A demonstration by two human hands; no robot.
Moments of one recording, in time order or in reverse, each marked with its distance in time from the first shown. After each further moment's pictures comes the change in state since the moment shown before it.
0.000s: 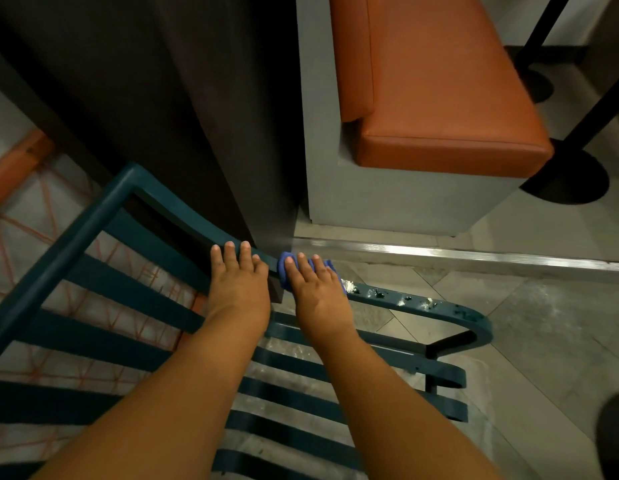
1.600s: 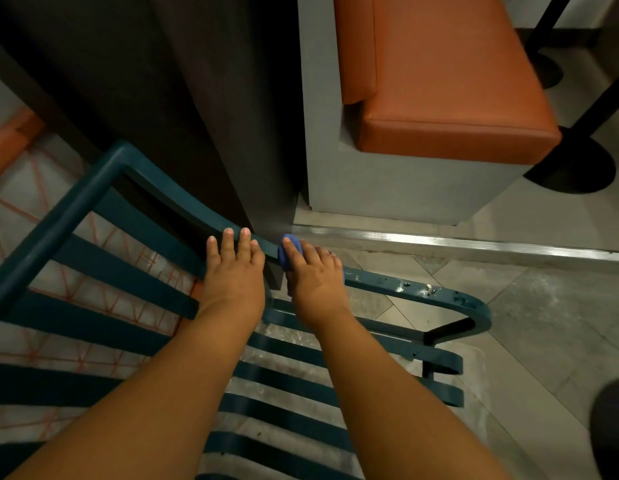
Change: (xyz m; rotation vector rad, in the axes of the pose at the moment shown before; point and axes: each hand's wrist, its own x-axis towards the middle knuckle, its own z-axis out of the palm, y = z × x) left_hand -0.005 0.001 0.013 -0.063 0.054 0.038; right_hand 0.002 0.000 0.001 0.069 0.006 0.070
